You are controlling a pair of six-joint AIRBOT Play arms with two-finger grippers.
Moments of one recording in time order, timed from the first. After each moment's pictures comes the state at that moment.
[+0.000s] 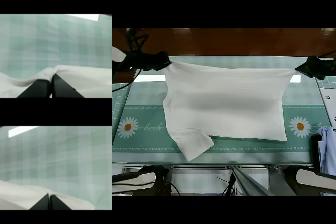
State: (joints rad) left arm 0.05 -1.44 1.34 1.03 -0.80 -1.41; right arm -0.36 -1.41 1.32 -0.78 1.09 1.23
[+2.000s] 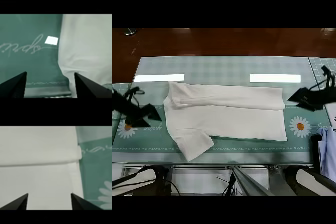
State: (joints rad) left arm 0.40 -1.26 0.86 1.25 -1.44 -1.45; right arm -0.38 -1.11 0.88 -1.03 1.24 1.37
